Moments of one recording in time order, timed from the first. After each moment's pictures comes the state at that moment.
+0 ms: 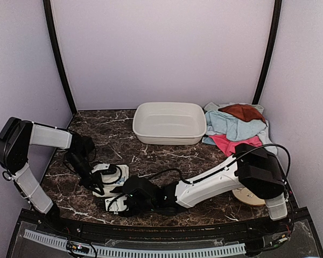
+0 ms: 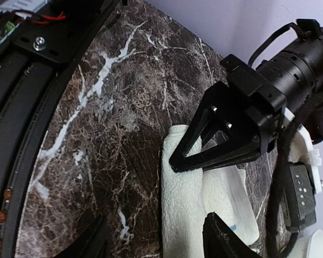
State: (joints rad) left arm -0.28 1.65 0.83 -0.96 0.62 1.11; right arm 1.43 2.12 1.32 0.28 0.12 -0.65
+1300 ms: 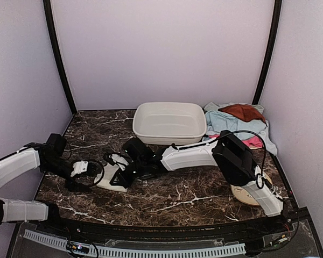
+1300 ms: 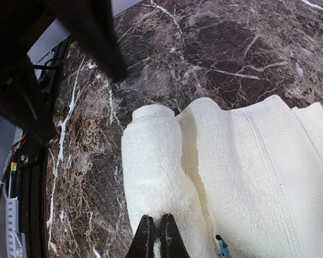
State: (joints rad) left arm -0.05 1.07 0.59 -0.85 0.67 1.36; right arm 1.14 2.43 1.84 -0.11 -0.46 0.13
